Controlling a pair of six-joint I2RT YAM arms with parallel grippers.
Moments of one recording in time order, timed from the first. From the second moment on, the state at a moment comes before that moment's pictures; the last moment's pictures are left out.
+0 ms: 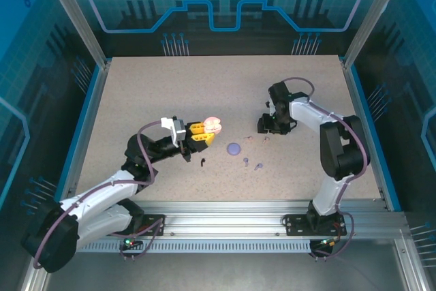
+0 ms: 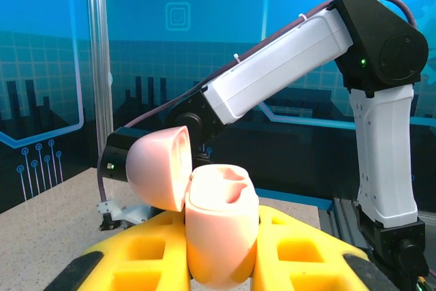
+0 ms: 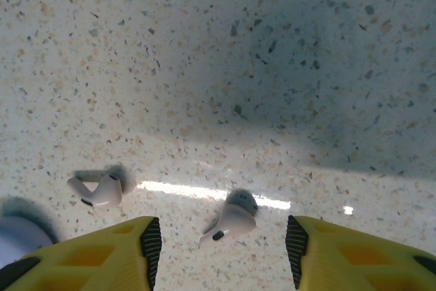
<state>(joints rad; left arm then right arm) -0.55 0.98 0.39 0.89 0.65 -0.21 0.28 1.82 1.23 -0.78 -0.14 0.32</state>
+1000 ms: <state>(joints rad) -0.55 0.93 0.39 0.84 0.65 -0.21 0.32 1.93 1.29 -0.85 -0.12 0.33</state>
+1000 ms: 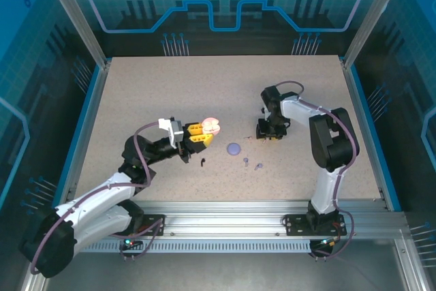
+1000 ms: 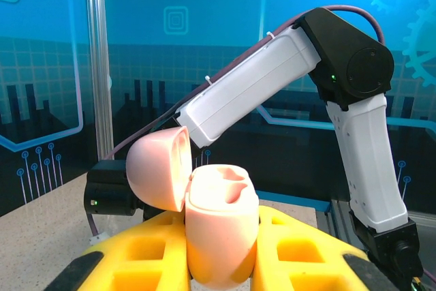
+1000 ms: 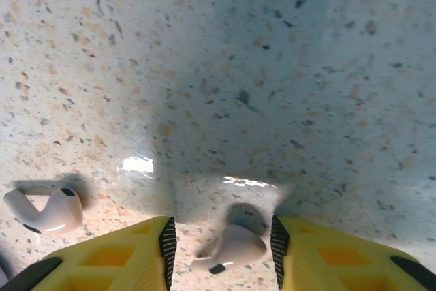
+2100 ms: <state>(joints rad) -0.55 0.96 0.38 0.84 0.65 -0.21 0.35 1.95 1.30 -0.86 -0.16 0.33</state>
